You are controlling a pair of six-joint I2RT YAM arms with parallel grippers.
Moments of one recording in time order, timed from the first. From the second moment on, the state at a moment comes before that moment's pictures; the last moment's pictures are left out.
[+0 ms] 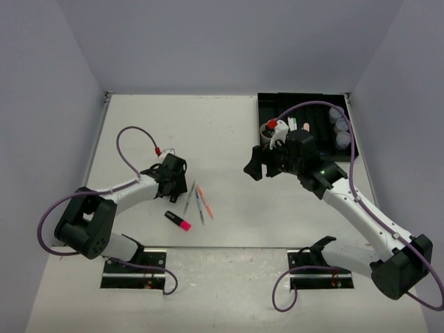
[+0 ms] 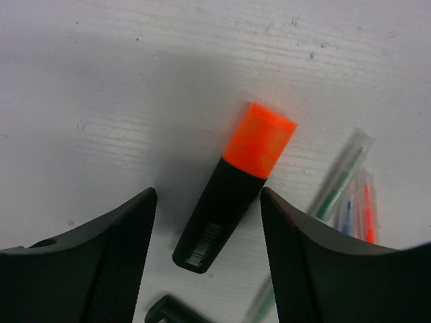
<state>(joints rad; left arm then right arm) -0.48 1.44 0.67 -0.33 -0.31 -0.62 0.54 1.11 0.98 -0.44 -0.25 0.25</state>
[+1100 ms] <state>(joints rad) -0.46 1.13 0.62 -0.27 -0.20 -0.68 0.55 1.19 0.91 -0.22 -0.57 0.33</state>
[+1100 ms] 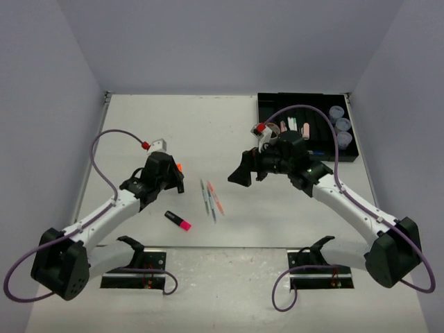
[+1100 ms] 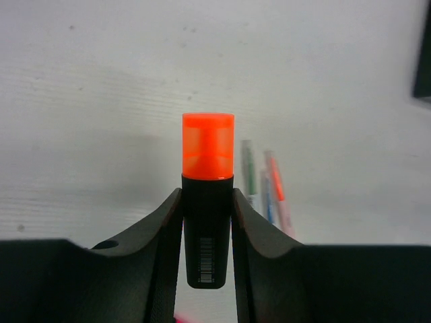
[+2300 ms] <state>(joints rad) -0.50 0.80 0.56 -0.07 0.11 -0.95 0.89 1.62 1.17 -0.07 -0.35 0.59</state>
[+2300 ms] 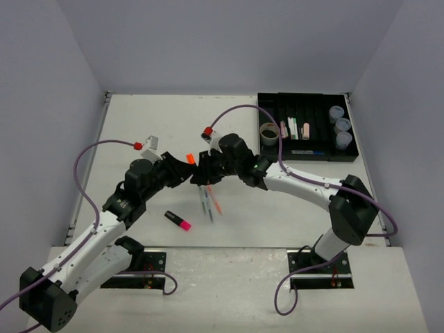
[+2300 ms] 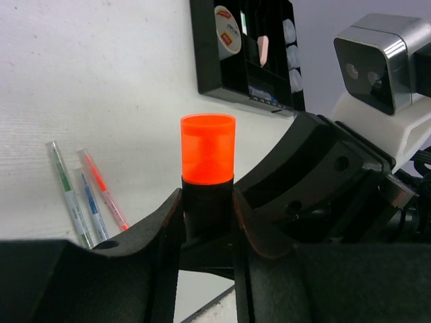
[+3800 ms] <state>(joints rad) -0.50 0.53 0.87 -0.71 -0.19 -0.41 -0.06 2.18 1.85 -0.74 0.17 -0.02</state>
